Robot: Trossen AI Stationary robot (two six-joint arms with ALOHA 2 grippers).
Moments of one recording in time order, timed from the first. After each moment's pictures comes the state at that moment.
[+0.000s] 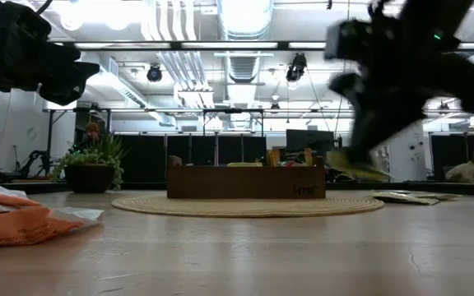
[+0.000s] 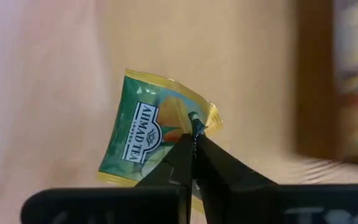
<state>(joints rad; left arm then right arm) -0.10 0.05 0.01 0.02 0.00 -0.09 0.40 1.65 0.98 -0.53 0.40 0.18</state>
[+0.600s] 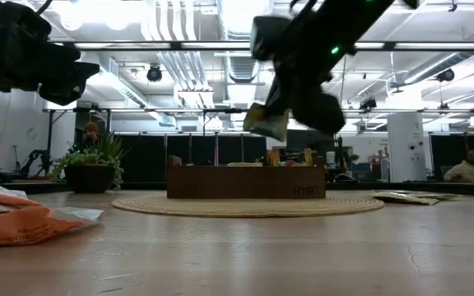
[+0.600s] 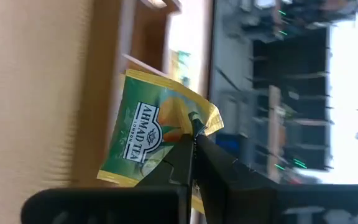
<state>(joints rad) -0.10 0.06 0.01 0.02 0.00 -0.09 0.29 1.87 1.25 -0.48 1.02 -0.31</state>
